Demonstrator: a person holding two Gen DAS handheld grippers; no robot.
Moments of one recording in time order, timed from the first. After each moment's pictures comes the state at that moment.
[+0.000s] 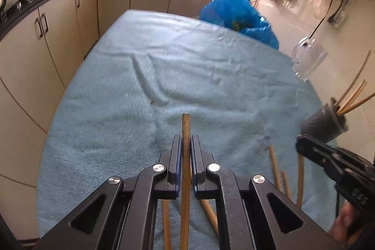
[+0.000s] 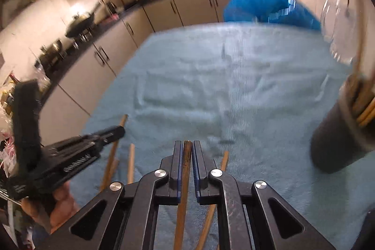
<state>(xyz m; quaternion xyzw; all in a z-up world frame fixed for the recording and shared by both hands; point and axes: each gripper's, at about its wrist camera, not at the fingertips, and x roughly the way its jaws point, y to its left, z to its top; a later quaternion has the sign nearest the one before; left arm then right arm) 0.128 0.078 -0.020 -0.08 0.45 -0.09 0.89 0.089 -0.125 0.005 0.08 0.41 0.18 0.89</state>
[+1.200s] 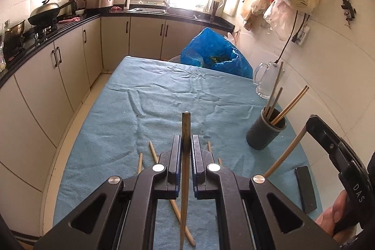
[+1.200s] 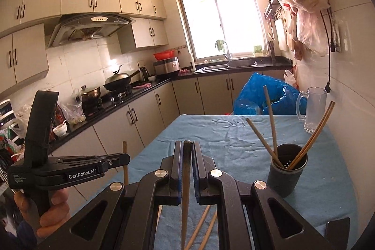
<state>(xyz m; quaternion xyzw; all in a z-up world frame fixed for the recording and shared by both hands) -0.006 0.028 0.099 -0.07 0.36 -0.09 0.93 -0.055 -0.176 0.108 0.08 0.19 0.21 0.96</state>
